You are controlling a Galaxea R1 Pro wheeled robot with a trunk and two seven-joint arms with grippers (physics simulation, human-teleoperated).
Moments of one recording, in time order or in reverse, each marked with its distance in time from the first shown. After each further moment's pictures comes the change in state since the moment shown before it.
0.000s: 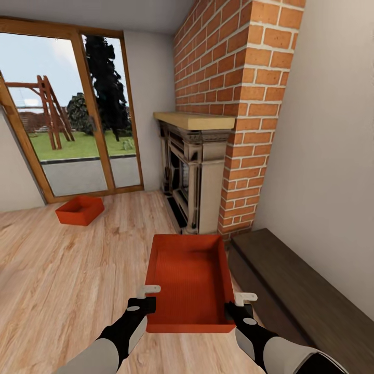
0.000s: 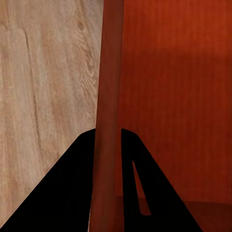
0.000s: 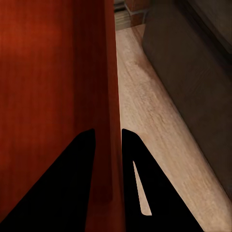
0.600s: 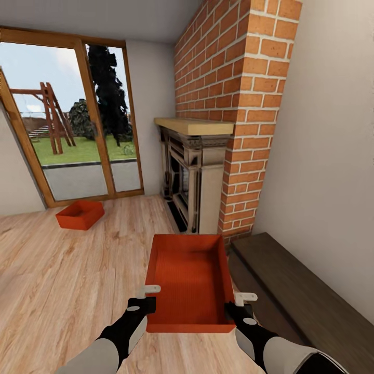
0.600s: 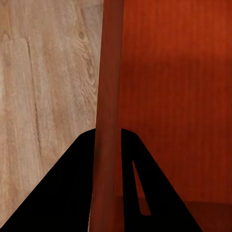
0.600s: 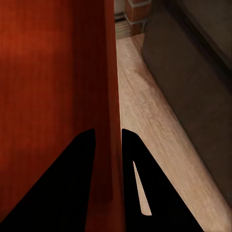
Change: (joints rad) left arm 0.000 0.000 0.000 0.000 0.000 0.000 0.000; right arm 0.000 0.000 0.000 0.000 0.000 -0.001 0.000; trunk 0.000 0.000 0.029
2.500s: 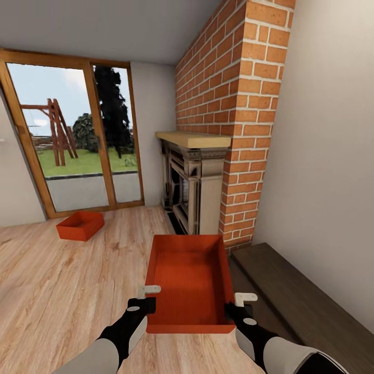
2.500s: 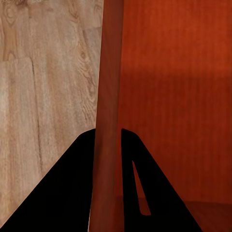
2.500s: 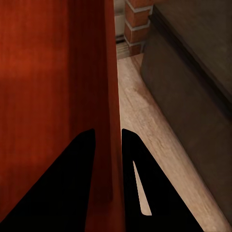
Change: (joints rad) left arm 0.000 0.000 0.000 0.002 0.002 0.002 0.001; right arm 0.000 0.000 0.006 0.002 -0.007 0.002 0.001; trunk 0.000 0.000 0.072
